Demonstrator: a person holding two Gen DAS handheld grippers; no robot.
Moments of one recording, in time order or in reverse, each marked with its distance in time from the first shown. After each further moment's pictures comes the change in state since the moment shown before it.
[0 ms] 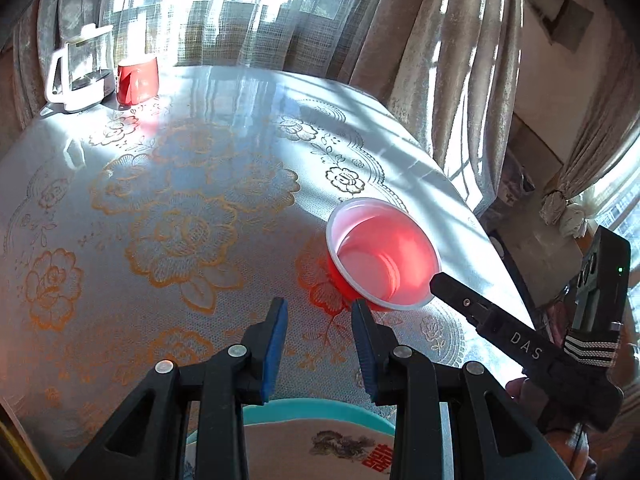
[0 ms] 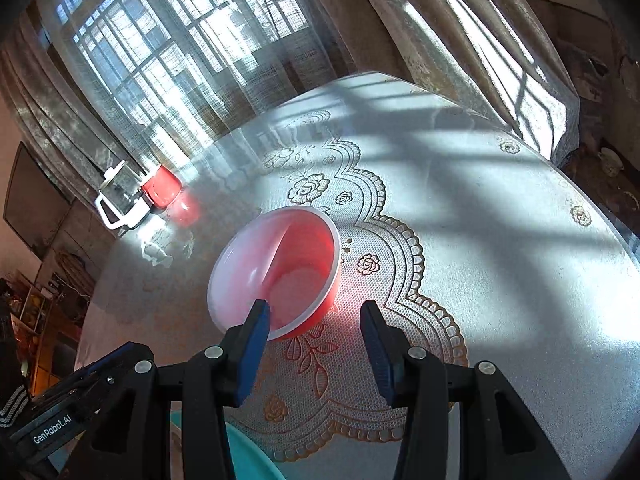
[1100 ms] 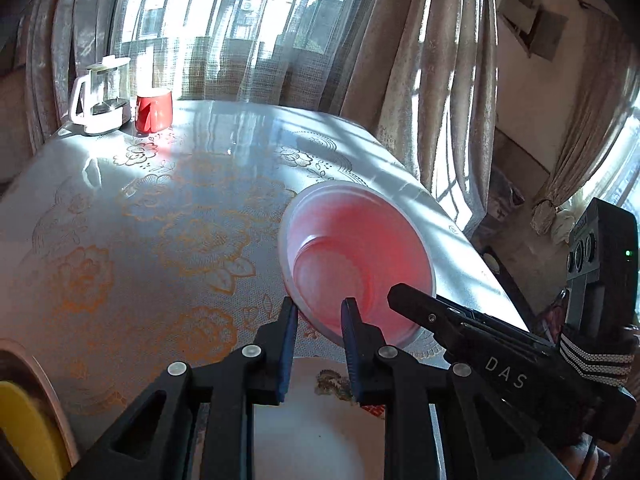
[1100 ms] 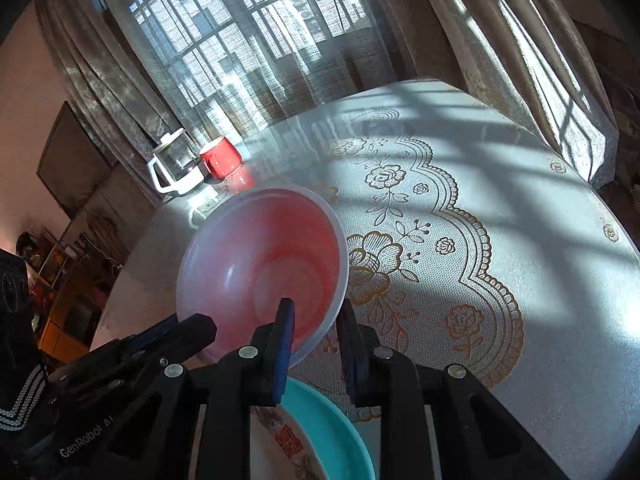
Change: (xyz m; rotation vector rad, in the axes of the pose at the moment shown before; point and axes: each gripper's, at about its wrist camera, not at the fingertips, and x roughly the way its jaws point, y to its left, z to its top) left arm -0.069 0.009 -0.043 0.038 -0.146 -0.011; right arm -0.037 0.063 -0.037 -0.161 0.009 0.130
